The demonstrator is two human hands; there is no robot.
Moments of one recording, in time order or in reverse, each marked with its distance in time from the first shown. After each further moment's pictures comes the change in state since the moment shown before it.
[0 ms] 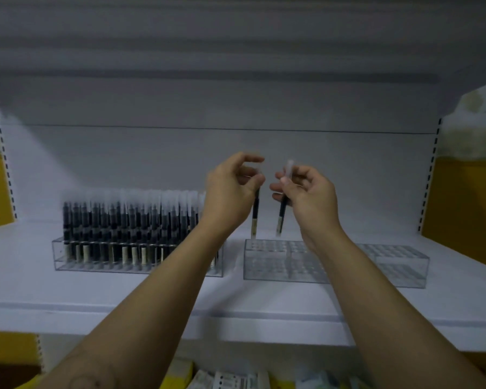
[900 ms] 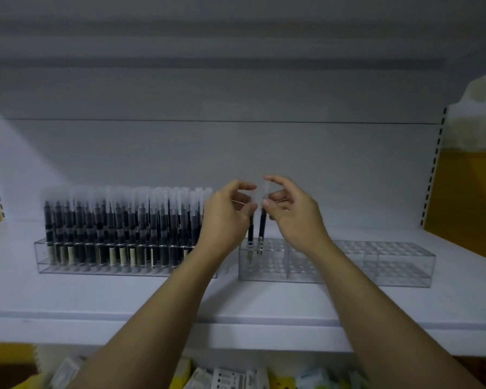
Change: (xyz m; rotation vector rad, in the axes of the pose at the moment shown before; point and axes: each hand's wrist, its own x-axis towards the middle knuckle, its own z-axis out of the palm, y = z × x) left_hand -0.016 -0.037 0.018 0.127 -0.082 -0.143; right_hand 0.010 0.045 -0.012 -0.449 -0.200 -0.089
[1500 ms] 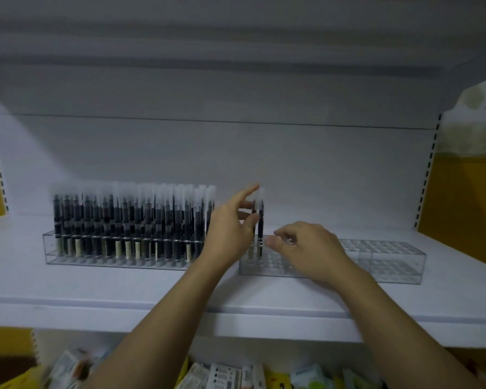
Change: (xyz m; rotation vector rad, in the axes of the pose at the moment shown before) left_hand -0.025 -0.004 0.002 0.012 -0.071 0.024; right_hand -0.042 0.007 -0.027 -0.790 -0.316 0.082
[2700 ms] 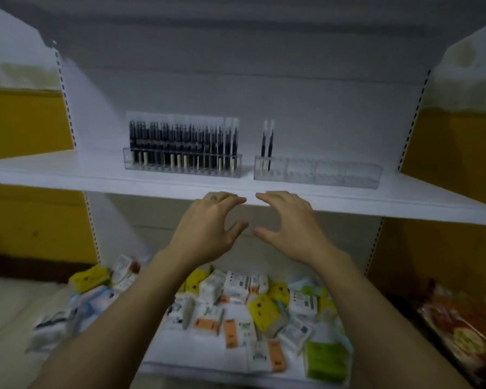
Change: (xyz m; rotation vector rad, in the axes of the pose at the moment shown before) left_hand -0.217 0.036 -0.077 0.646 -0.141 0.176; right_hand -0.192 -0.069 0.011 0.087 0.041 -0.252
